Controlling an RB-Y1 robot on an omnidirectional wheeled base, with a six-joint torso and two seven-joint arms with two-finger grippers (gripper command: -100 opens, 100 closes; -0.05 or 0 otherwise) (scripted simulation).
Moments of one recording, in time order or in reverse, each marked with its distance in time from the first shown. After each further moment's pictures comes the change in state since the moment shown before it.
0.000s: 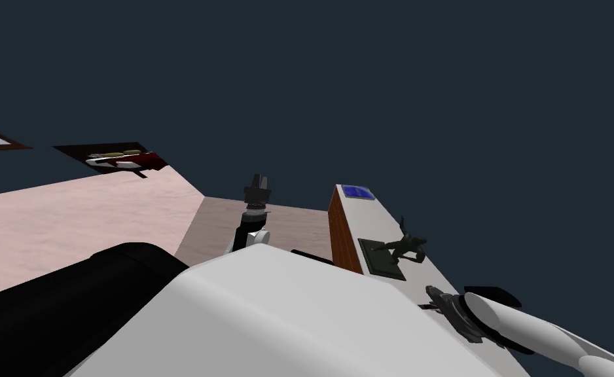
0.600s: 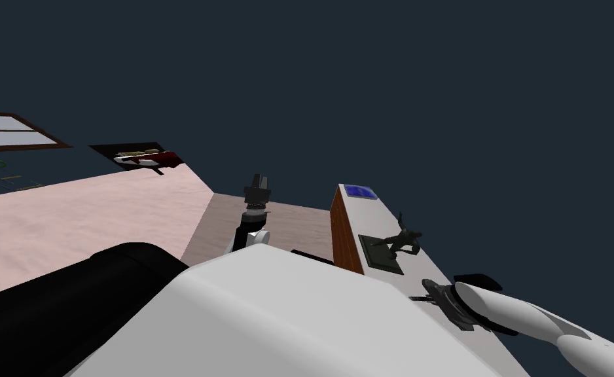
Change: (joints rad) left arm 0.000 0.000 0.000 0.000 0.000 0.000 0.000; right arm -0.053 0.001 -0.006 -0.025 0.080 0.073 -0.139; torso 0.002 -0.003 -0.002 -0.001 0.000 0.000
